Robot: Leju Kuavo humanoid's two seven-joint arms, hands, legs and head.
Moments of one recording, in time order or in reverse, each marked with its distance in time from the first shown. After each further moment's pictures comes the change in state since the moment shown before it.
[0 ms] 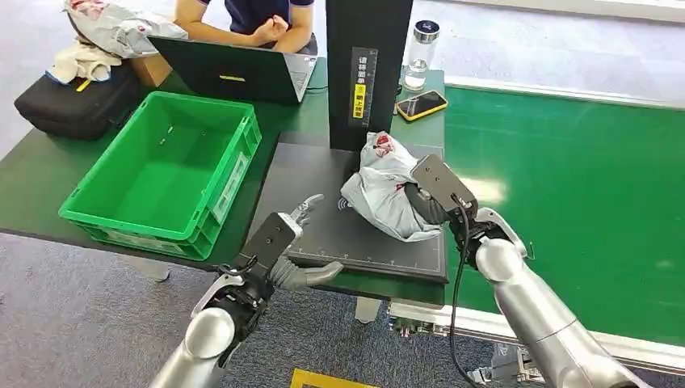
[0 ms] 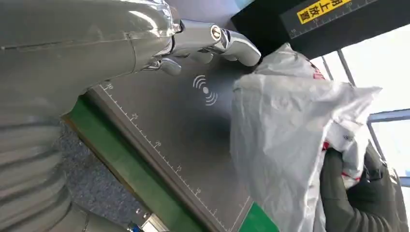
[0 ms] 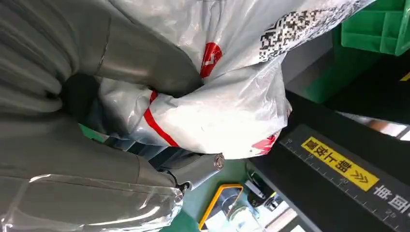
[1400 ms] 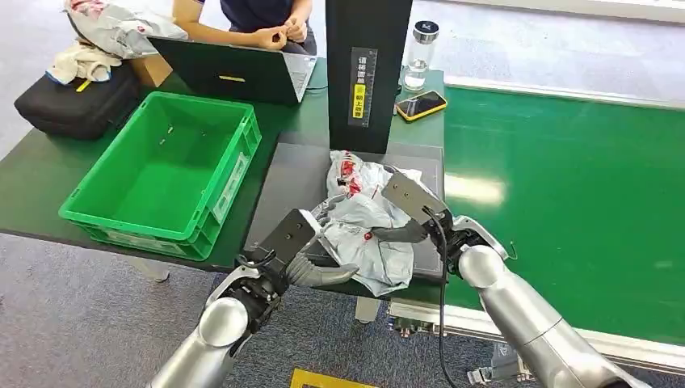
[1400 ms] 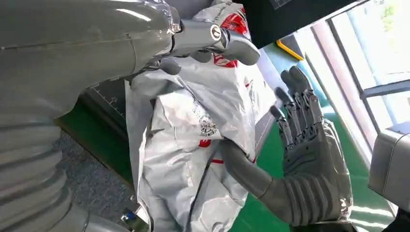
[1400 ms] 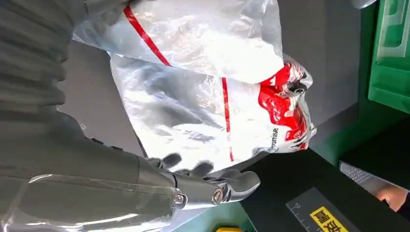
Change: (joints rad) left arm -0.076 0.004 -0.072 0.077 0.057 -0.014 -0.007; right arm -0.007 0.007 0.097 0.016 0.016 0.067 0.063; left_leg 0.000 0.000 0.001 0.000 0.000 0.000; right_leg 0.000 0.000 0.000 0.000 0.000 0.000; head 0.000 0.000
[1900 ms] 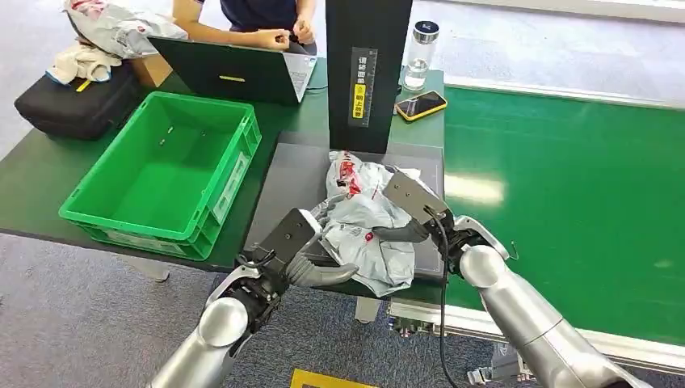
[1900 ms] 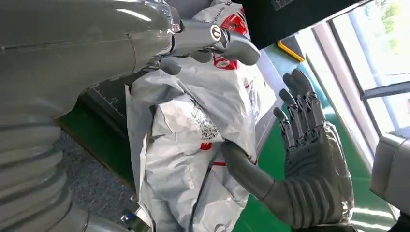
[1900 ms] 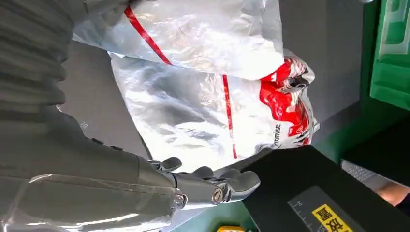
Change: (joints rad) left arm 0.000 0.000 0.000 0.000 0.002 0.008 0.002; right arm 0.000 -0.008 -0.002 0.000 0.000 -0.009 0.000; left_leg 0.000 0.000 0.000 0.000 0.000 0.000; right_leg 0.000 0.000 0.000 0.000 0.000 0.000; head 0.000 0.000
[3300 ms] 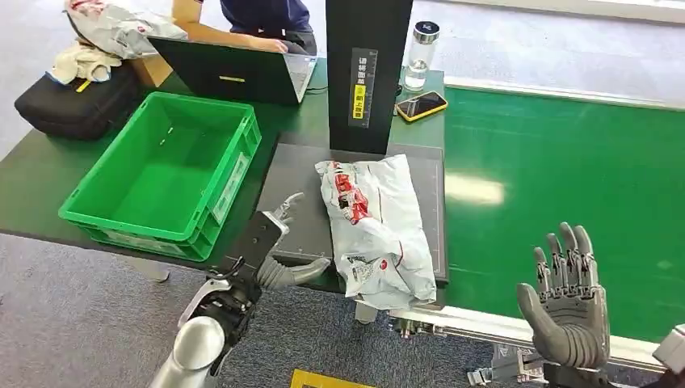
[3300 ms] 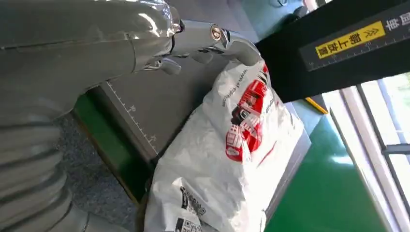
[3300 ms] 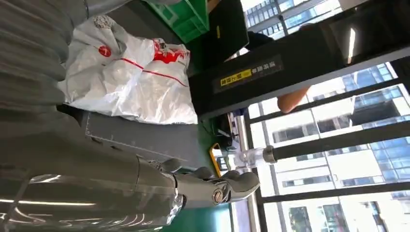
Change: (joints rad) left arm 0.149 -0.031 0.145 -0.172 -0.169 0.024 0.069; right arm 0.932 0.378 -0.804 -0.921 -0.348 0.047 -0.220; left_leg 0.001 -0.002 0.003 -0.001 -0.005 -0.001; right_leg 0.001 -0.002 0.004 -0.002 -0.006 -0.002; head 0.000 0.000
